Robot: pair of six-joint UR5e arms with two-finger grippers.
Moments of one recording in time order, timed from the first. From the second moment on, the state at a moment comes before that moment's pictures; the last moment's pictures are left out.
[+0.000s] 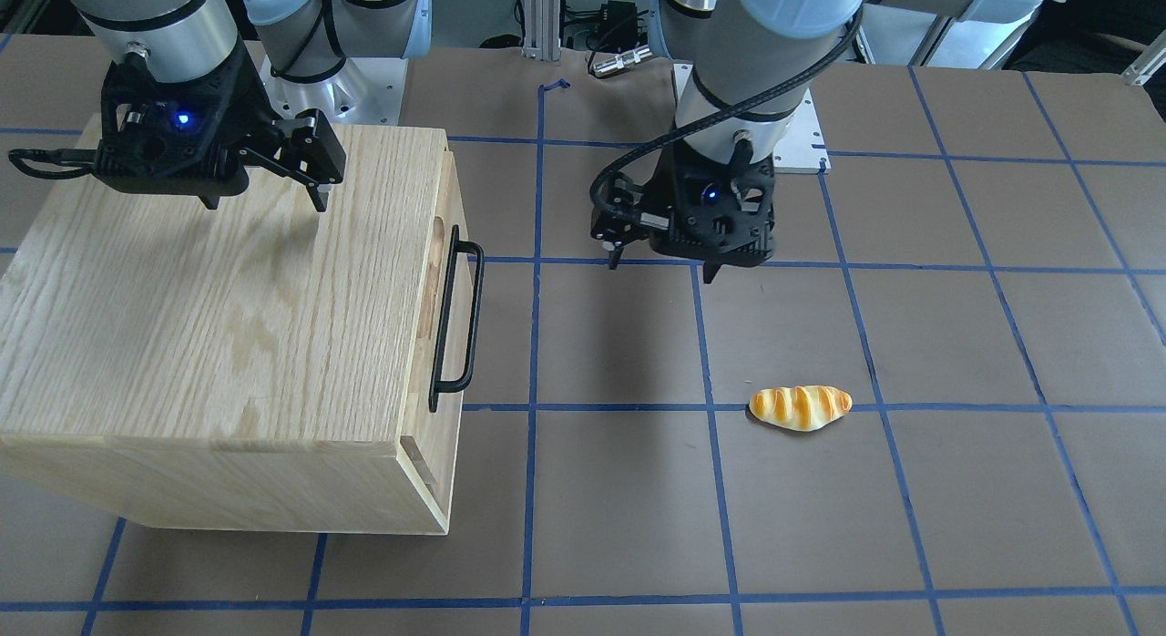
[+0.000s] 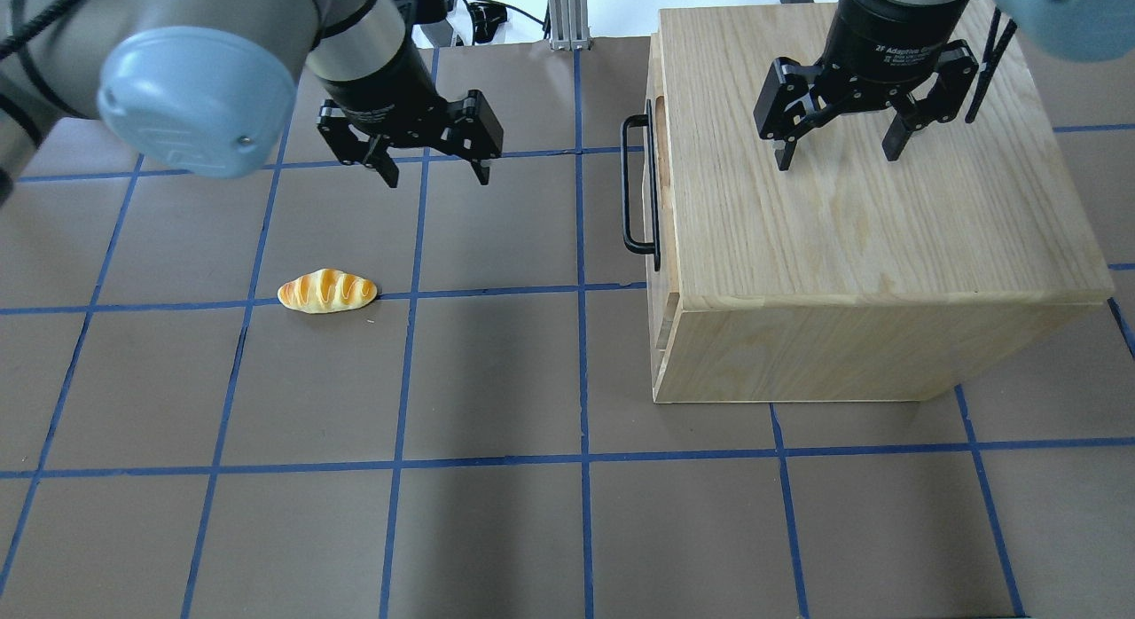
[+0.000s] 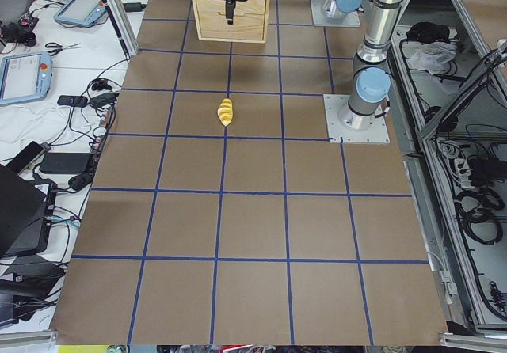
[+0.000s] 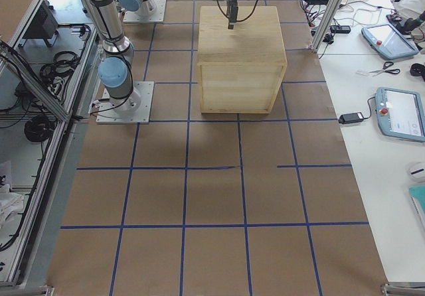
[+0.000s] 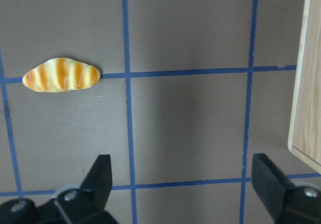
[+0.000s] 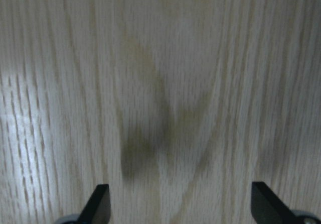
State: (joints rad) left arm -1.77 -1.74 -1.50 -1.40 1.44 -0.10; right arm 1.61 -1.51 1.43 -1.44 -1.61 0.02
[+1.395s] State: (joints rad) left arm -1.85 -1.91 -1.51 -1.17 1.16 -0.06; right arm 1.61 -1.51 1.43 -1.44 -1.61 0.01
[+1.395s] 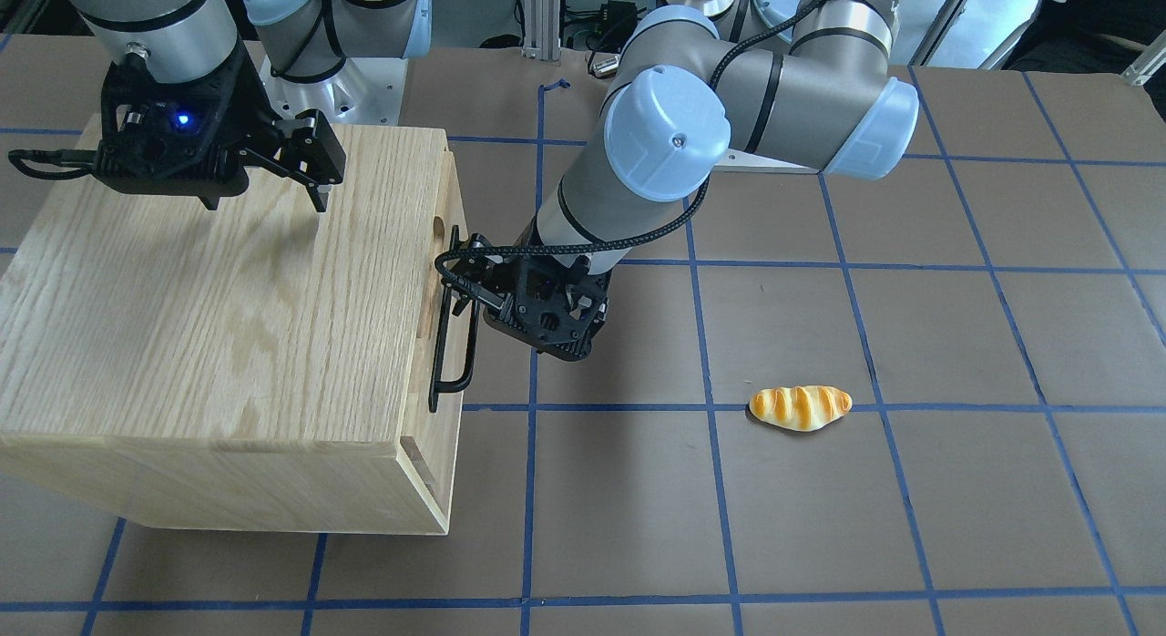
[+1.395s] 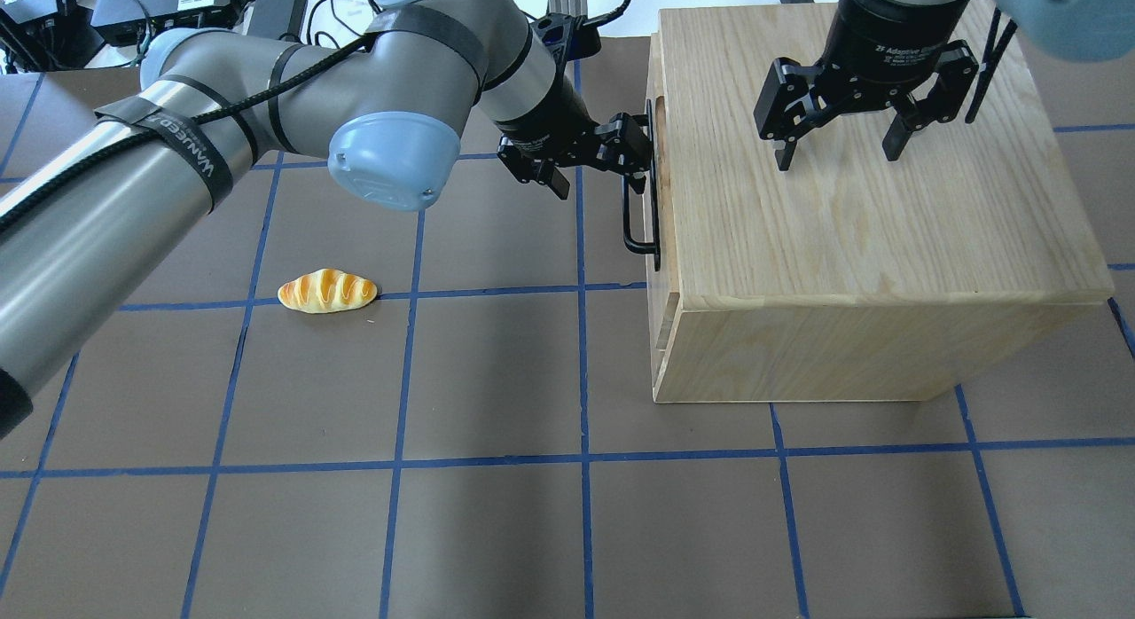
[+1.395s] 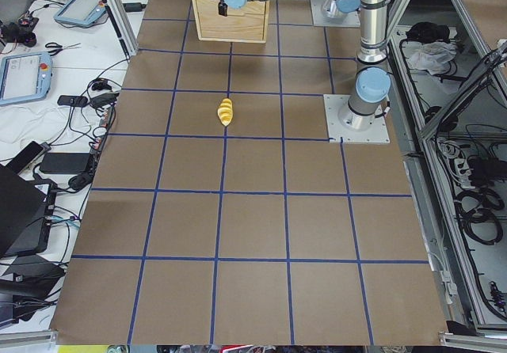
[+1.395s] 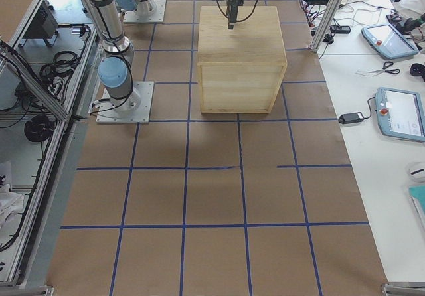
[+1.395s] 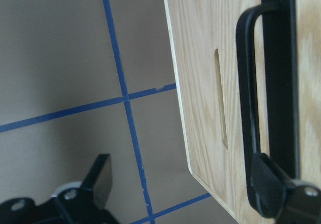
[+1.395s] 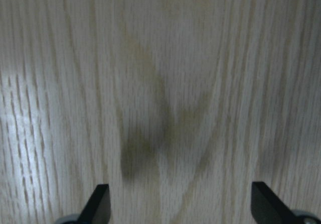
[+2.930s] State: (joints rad) left arm -1.54 -1.73 -1.54 -1.46 1.36 0.10; right arm 1.61 -1.51 1.43 -1.44 -1.61 0.02
